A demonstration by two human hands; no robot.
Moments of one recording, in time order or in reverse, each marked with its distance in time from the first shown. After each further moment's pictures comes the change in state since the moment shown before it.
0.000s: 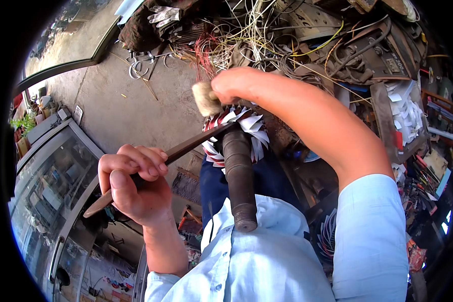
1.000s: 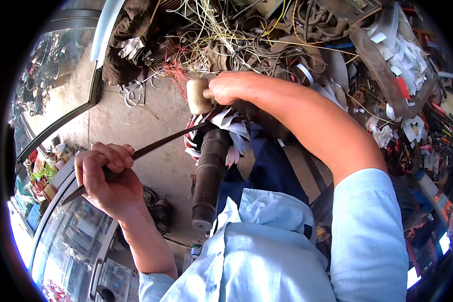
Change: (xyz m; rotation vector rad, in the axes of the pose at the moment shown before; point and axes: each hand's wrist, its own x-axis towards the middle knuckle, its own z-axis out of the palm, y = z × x) left_hand 0.015 -0.005 0.078 0.188 -0.220 -0.074; right_hand -0.068 0.089 0.086 0.306 0.307 -0.042
